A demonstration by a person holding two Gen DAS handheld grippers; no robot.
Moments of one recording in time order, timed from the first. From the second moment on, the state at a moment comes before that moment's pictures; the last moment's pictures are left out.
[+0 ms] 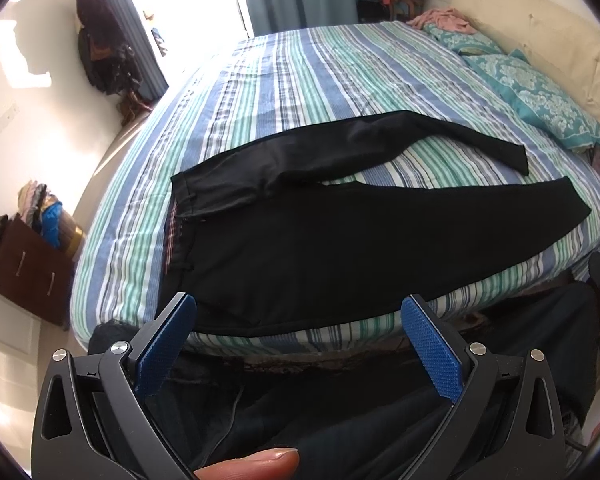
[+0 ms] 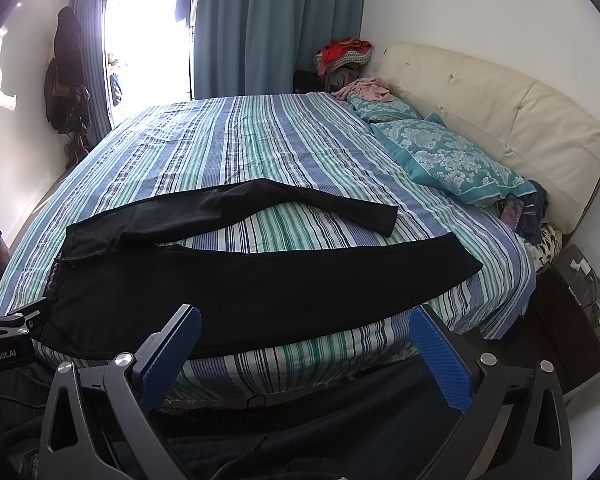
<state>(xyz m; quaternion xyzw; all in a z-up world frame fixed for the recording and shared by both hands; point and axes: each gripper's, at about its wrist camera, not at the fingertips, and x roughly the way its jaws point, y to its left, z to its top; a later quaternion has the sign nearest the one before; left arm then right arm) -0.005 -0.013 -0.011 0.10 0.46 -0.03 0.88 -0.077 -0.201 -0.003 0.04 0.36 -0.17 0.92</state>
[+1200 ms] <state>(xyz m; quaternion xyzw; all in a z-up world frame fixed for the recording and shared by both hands) 0.038 0.015 -0.014 0.05 0.44 0.01 0.90 -0.058 -0.260 -0.023 0.06 0.26 -0.09 0.96</state>
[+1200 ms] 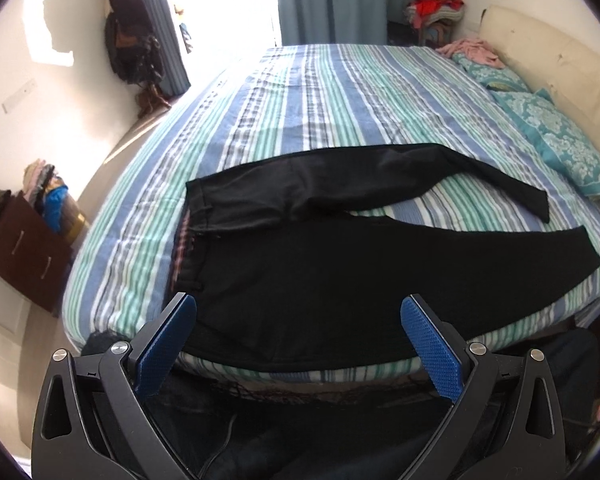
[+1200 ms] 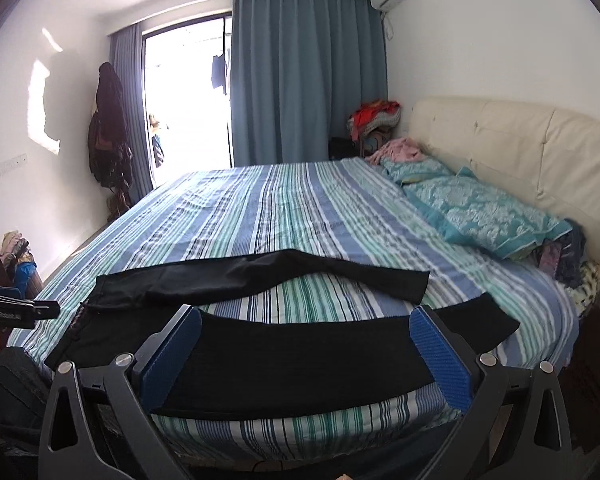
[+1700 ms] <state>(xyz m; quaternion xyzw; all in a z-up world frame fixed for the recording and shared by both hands) 0.083 -0.004 -0.074 0.06 0.51 0.03 0.86 0.142 -0.448 -0.175 -0.13 0.46 -0.08 0.88</state>
